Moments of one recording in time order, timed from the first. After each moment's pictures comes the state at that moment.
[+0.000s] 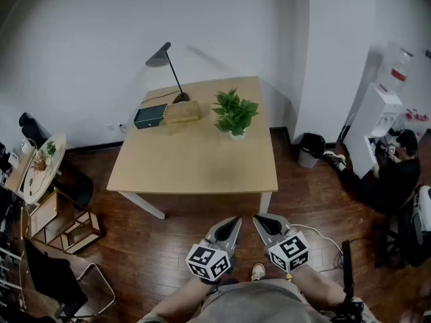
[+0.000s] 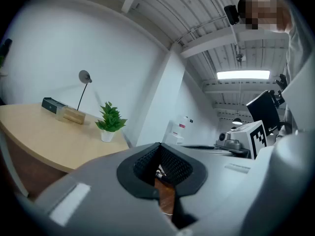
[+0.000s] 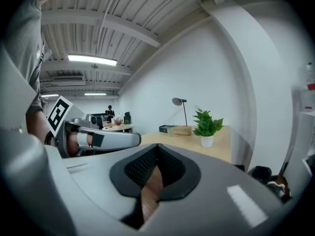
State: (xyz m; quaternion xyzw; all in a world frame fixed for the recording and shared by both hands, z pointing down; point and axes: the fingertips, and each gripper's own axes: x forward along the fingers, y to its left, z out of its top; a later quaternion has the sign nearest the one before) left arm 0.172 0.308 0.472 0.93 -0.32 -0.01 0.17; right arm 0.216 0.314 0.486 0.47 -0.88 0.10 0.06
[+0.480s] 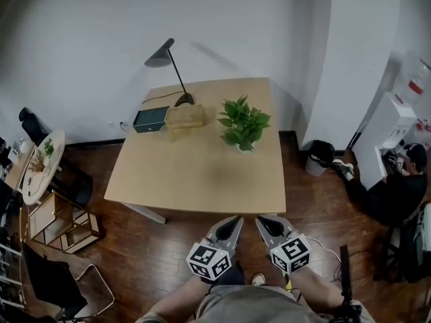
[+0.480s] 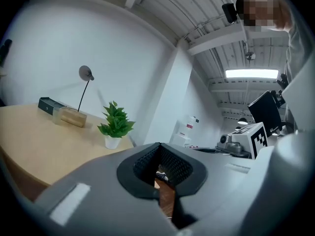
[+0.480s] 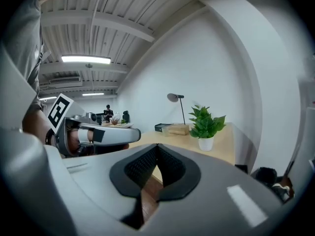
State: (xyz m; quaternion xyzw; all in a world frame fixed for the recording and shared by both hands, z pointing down) left arm 0.188 0.193 0.472 0.93 -0.32 0.00 0.18; right arm 0.234 0.204 0.494 0.47 -0.87 0.12 0.07
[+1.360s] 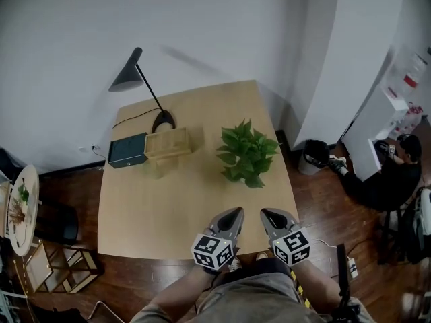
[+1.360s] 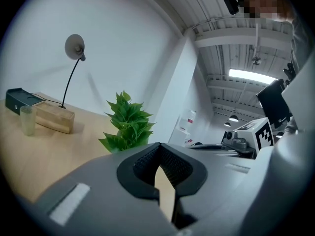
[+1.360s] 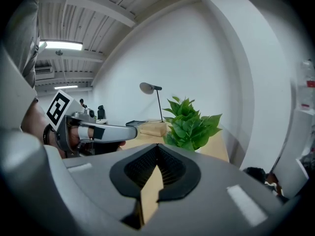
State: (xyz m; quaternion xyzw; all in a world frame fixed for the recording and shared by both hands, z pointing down) left arm 0.193 -0.028 0.509 0.95 -0.24 0.04 0.20; right arm 0.250 0.002 0.526 0.57 -0.80 0.15 0.10
